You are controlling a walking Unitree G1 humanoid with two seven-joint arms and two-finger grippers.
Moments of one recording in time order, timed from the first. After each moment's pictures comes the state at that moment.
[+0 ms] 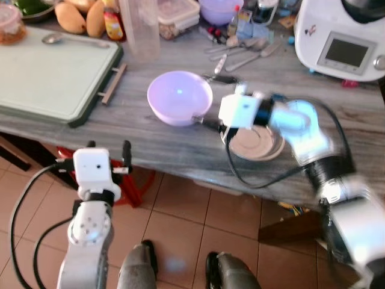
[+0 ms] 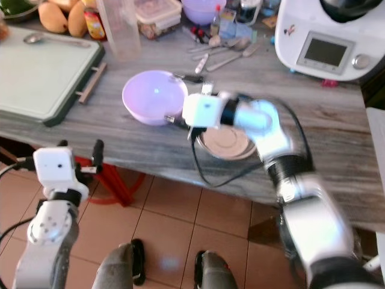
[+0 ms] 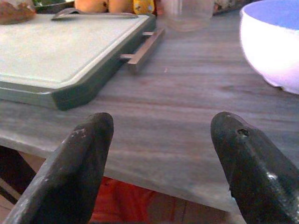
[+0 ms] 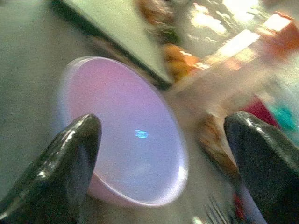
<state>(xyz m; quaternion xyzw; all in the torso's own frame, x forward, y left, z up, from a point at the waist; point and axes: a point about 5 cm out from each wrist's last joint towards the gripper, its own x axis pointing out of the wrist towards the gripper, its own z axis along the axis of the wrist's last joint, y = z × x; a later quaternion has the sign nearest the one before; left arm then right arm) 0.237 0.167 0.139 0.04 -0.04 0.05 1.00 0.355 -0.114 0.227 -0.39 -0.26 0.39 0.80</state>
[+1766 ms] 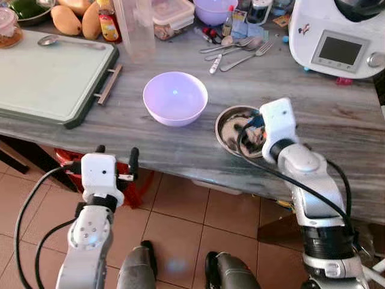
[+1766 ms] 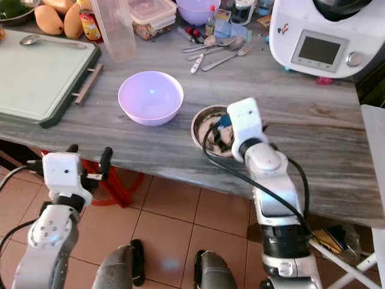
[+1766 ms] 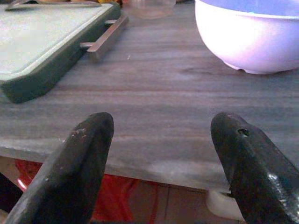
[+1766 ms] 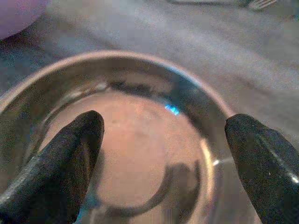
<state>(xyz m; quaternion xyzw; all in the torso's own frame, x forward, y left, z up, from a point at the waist) 0.233 0.161 0.127 0.04 -0.01 -0.01 1.00 0.313 -0.152 0.174 -0.13 0.10 0.12 0.98</state>
